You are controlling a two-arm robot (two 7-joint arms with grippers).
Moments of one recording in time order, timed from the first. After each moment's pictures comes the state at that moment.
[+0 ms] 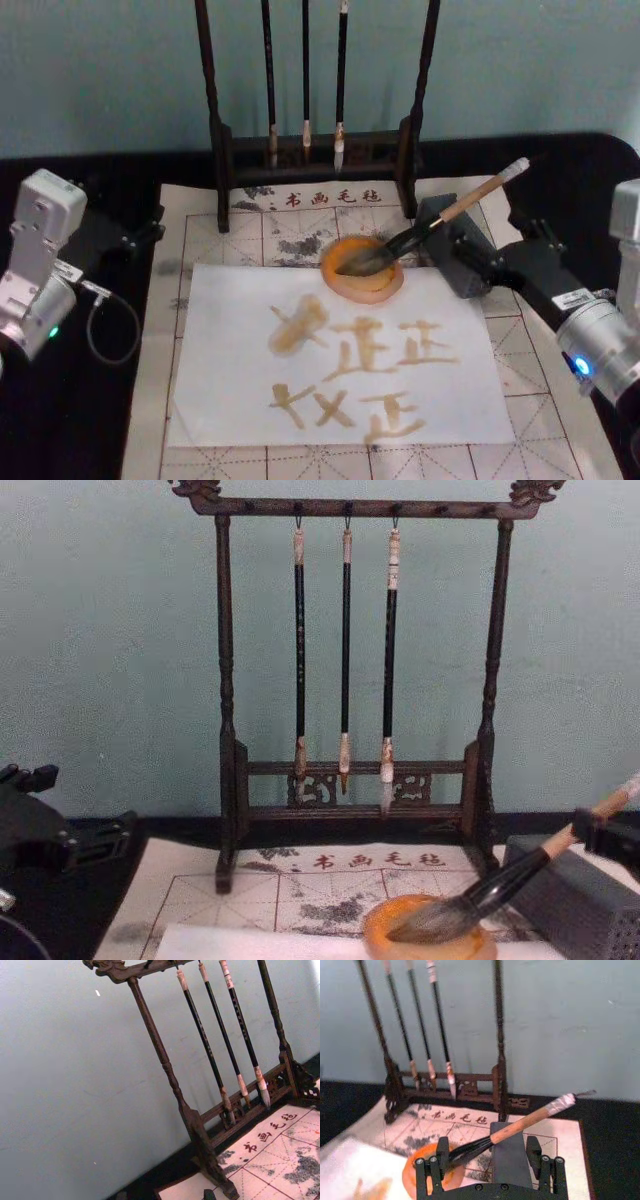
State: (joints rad) left arm -0.20 0.60 0.45 -1.41 -0.25 -0.12 0.03; right arm 0.05 0.69 -0.53 -1.70 0.72 -0.12 -0.11
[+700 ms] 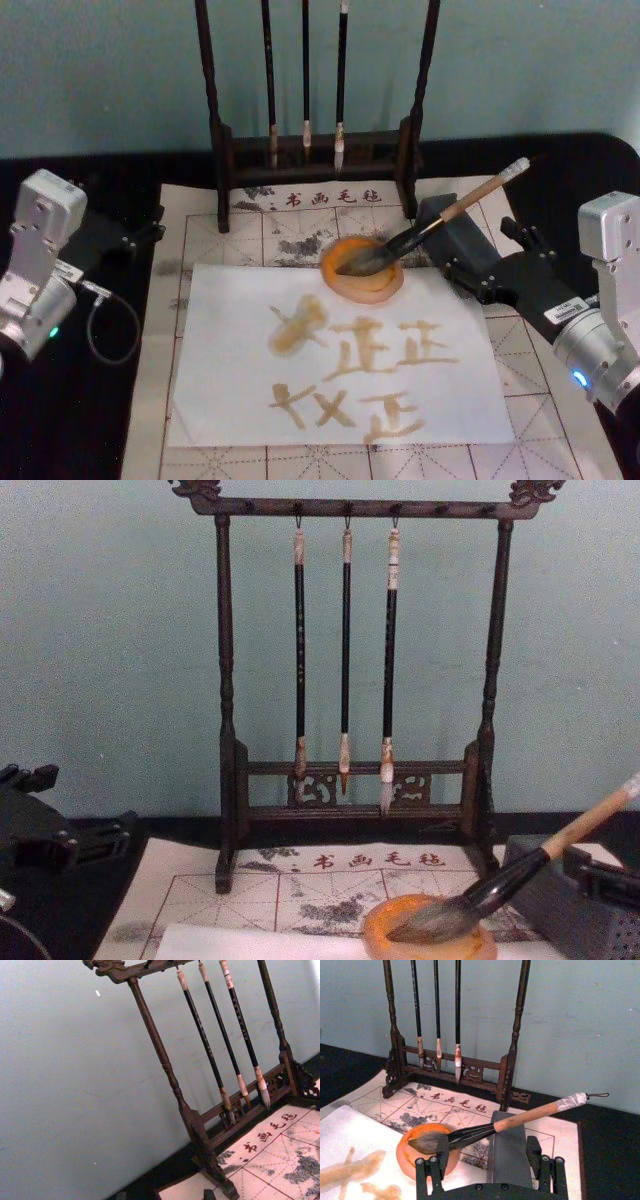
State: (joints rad) left arm -0.20 0.60 0.45 -1.41 -0.25 -0.12 0.03; right arm 0.06 0.71 -0.56 -1.69 0.58 -0.09 -0.11
